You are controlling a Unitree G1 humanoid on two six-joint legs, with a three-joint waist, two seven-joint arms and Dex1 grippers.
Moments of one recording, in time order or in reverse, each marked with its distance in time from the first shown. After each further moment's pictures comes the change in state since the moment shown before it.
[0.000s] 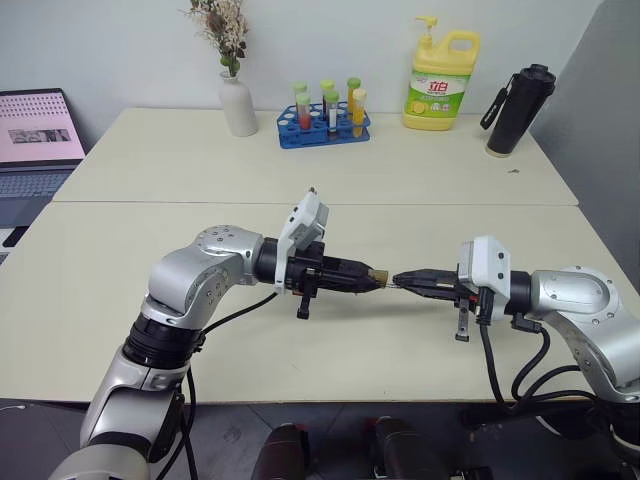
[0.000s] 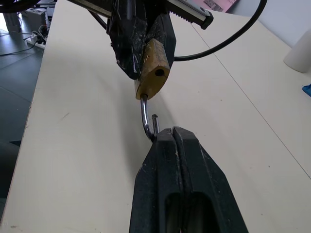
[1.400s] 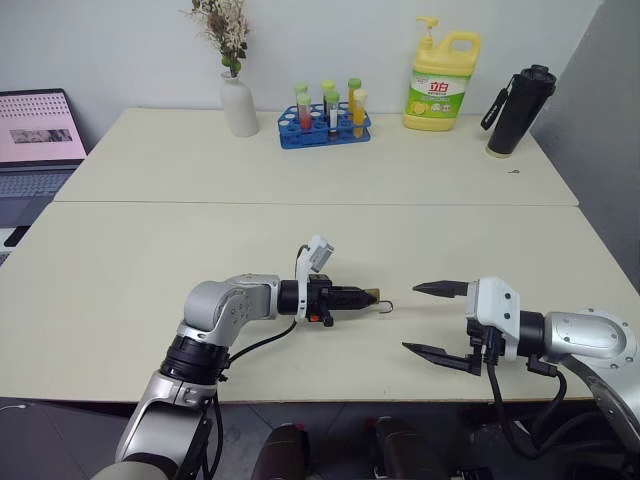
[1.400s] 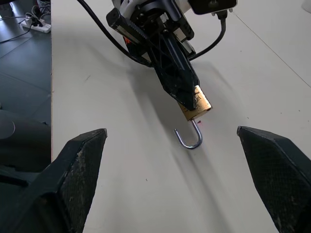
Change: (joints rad) left arm 0.109 -0.178 0.022 0.214 -0.003 0.260 0.321; right arm 0.259 -0.067 -0.040 -0.135 -0.027 0.039 -0.083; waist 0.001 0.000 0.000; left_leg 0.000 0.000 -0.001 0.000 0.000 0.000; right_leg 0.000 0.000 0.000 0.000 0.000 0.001
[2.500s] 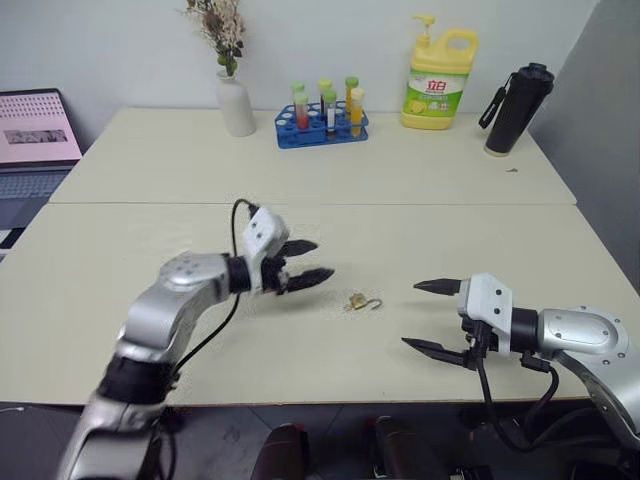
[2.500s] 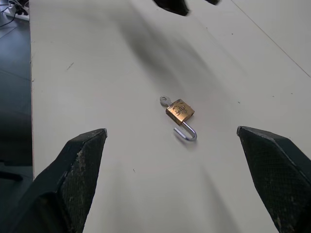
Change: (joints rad) left arm 0.224 0.272 0.116 -0.313 0.231 -0.519 -0.020; right arm -0.034 0.000 0.015 0.022 -0.019 0.047 -0.025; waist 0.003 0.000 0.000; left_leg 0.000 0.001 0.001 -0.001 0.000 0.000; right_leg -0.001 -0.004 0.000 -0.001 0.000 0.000
